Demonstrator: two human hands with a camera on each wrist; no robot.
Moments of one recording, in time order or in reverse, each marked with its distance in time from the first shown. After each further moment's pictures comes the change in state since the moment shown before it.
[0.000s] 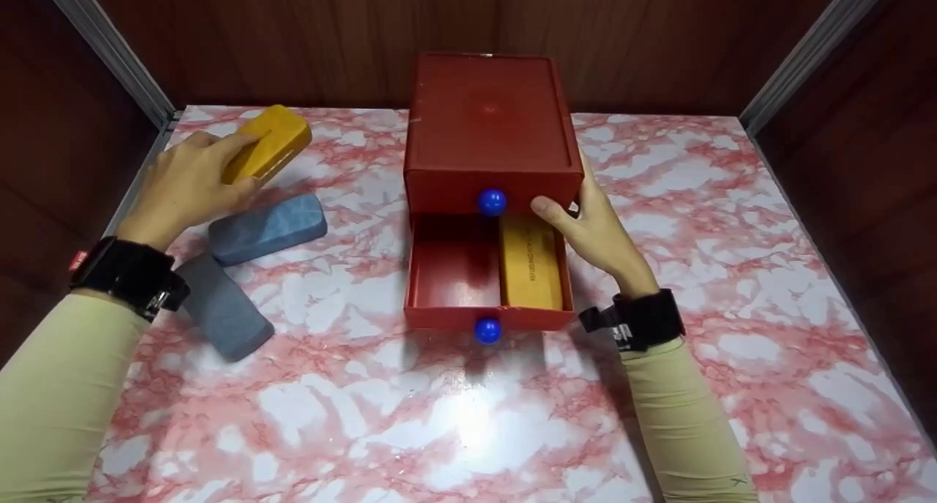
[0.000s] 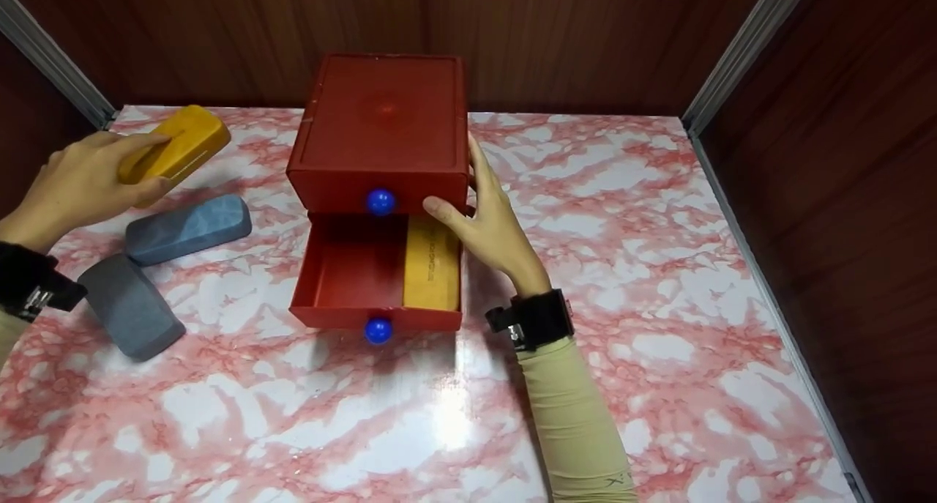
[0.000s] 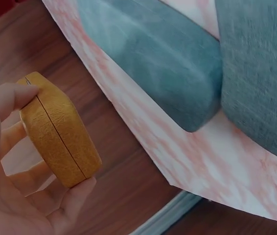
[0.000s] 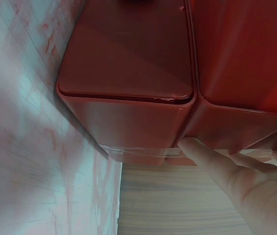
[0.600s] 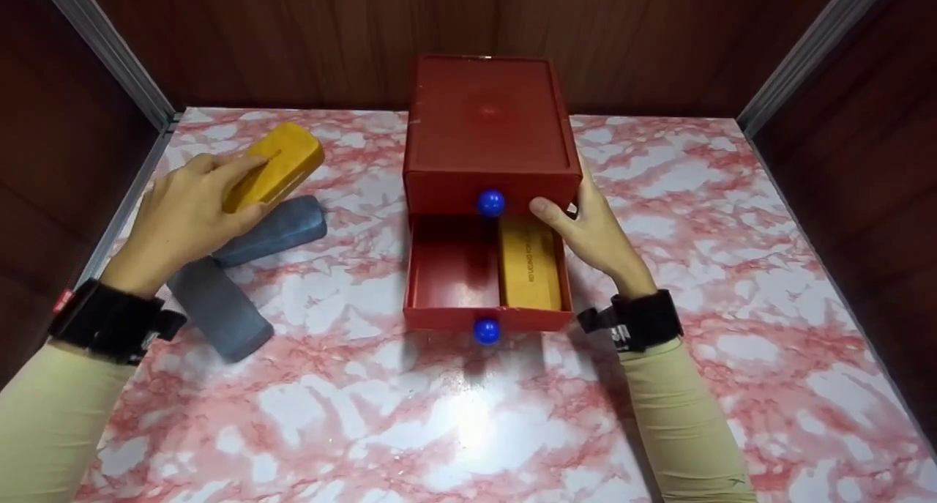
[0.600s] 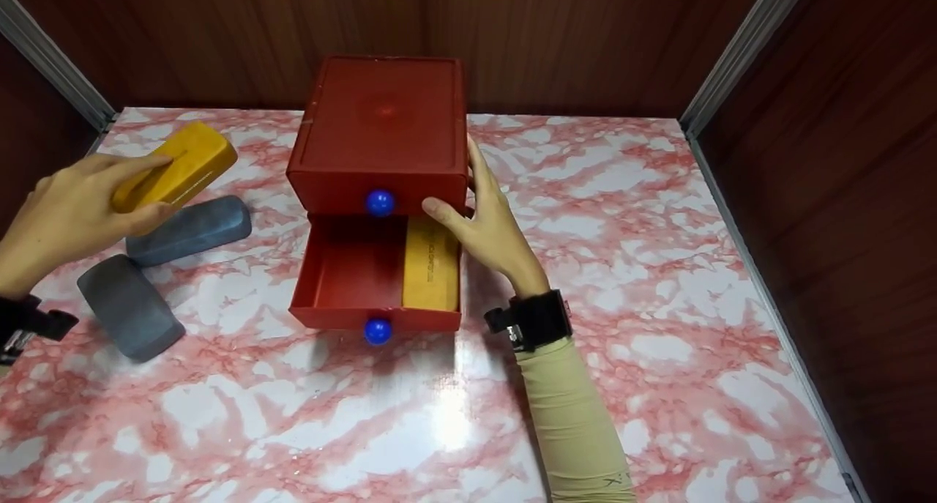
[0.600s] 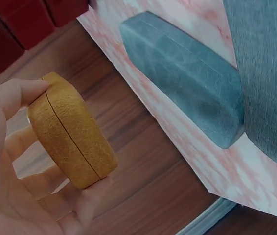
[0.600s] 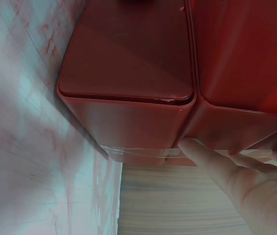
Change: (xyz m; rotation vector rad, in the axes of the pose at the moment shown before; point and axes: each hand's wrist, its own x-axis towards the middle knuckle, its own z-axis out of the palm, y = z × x) left_hand -0.044 0.032 -0.004 0.032 0.099 0.070; right_hand 0.000 0.001 0.000 -0.019 0.014 -0.005
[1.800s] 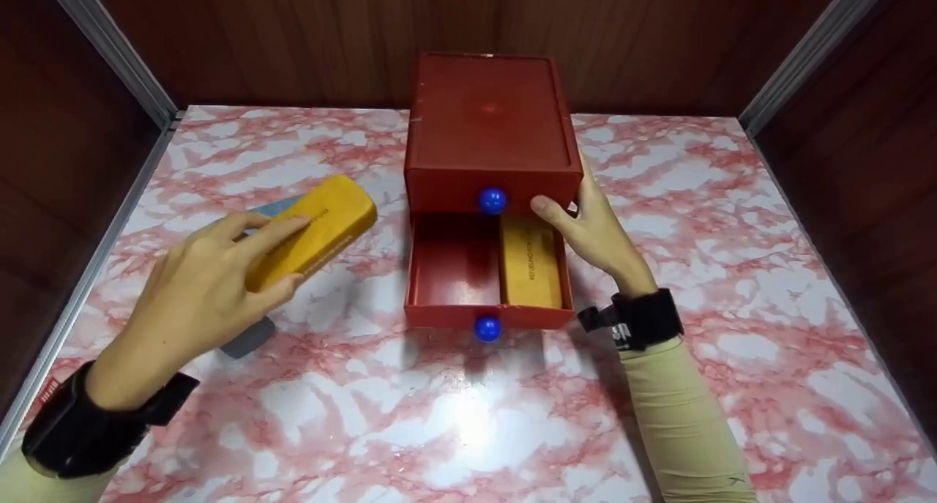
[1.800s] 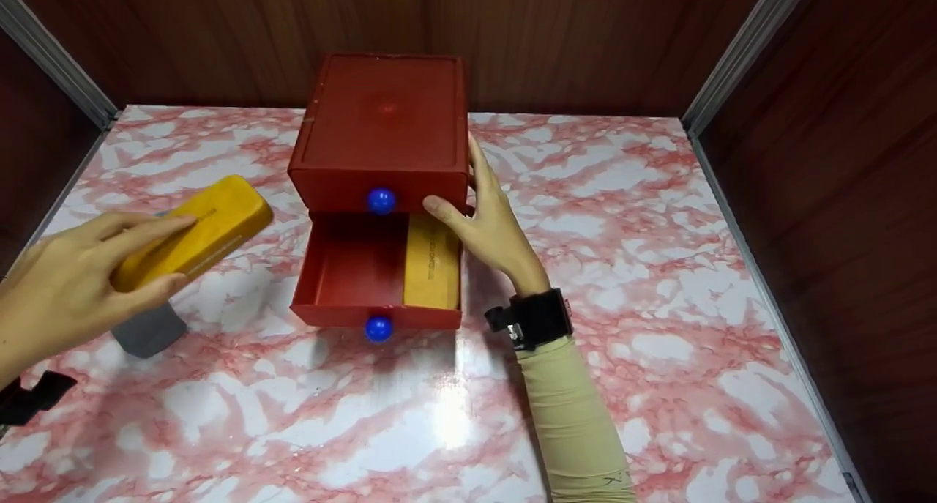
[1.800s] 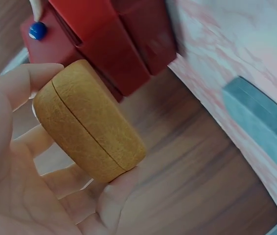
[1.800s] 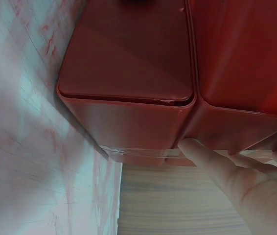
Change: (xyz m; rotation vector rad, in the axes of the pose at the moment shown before) left_hand -0.075 0.081 -0.012 0.023 0.128 0.198; right_hand -0.001 -0.001 0.001 0.019 -0.008 0.003
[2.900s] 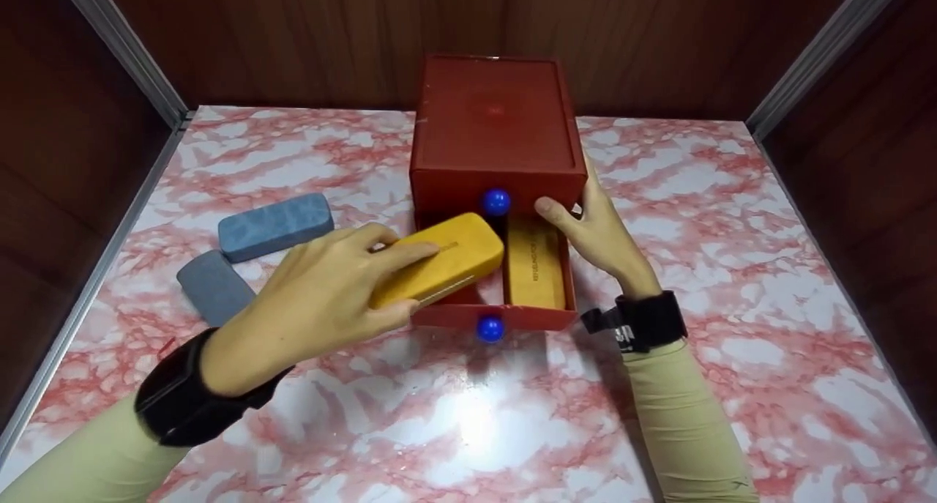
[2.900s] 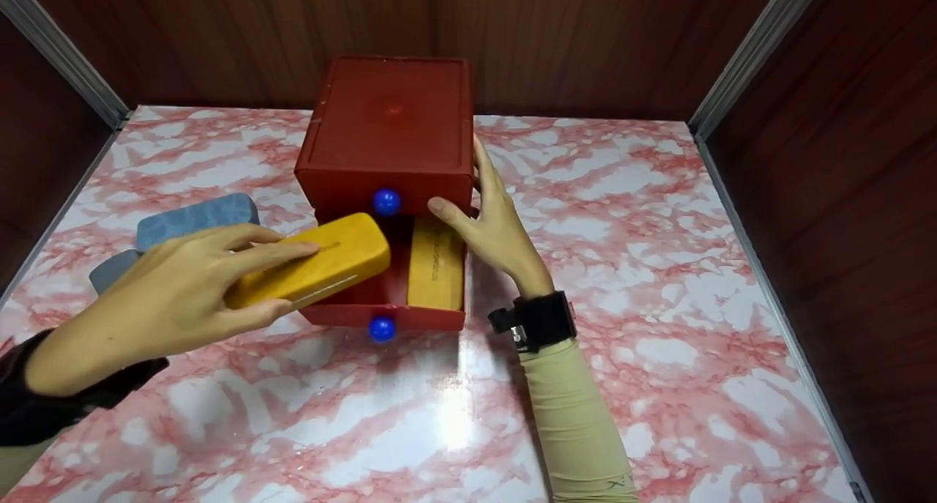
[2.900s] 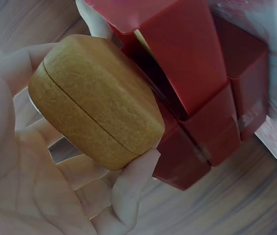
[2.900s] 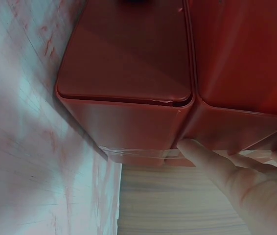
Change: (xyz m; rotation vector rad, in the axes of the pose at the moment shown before) left_hand 0.042 0.092 0.006 -0.111 -0.152 0.204; right_hand 0.000 -0.002 -0.001 -0.041 0.001 0.033
